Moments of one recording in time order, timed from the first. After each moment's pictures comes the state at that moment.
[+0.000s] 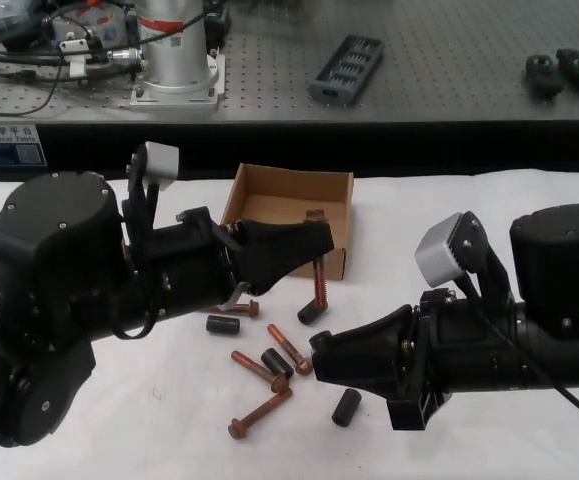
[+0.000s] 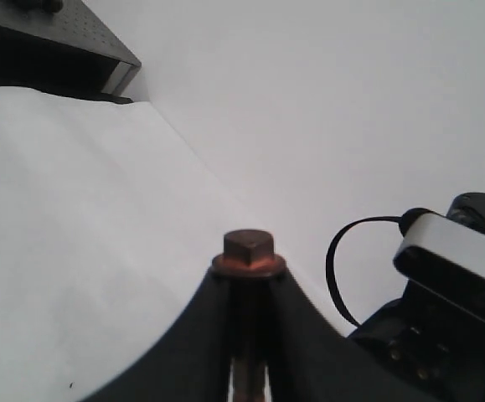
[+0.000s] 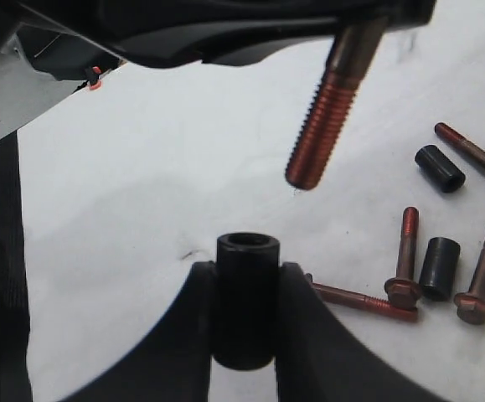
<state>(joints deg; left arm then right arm) -27.5 90.8 -35.6 -47.1 42.0 -41.4 38.1 78.4 -31.6 -10.4 -37.5 4.1</state>
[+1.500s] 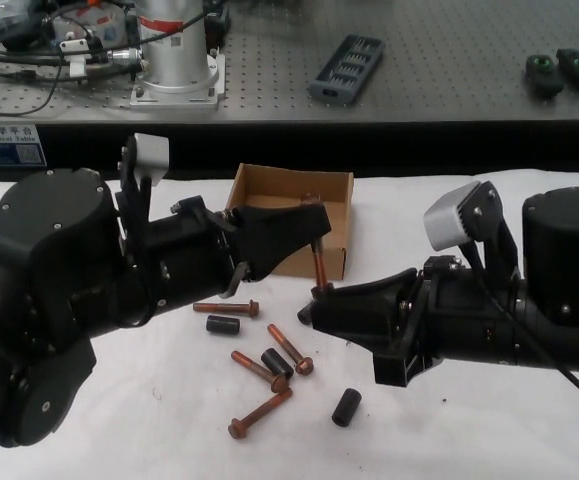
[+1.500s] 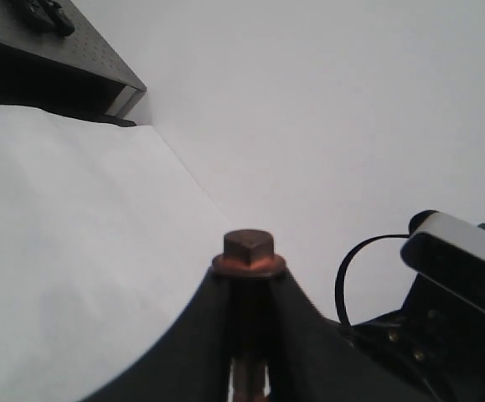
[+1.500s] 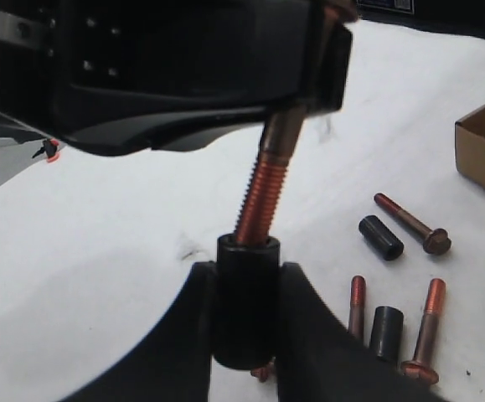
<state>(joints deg) -27.5 90.9 -35.6 -49.9 38.8 -46.0 38.1 78.6 -31.6 -20.0 -31.3 9.8</state>
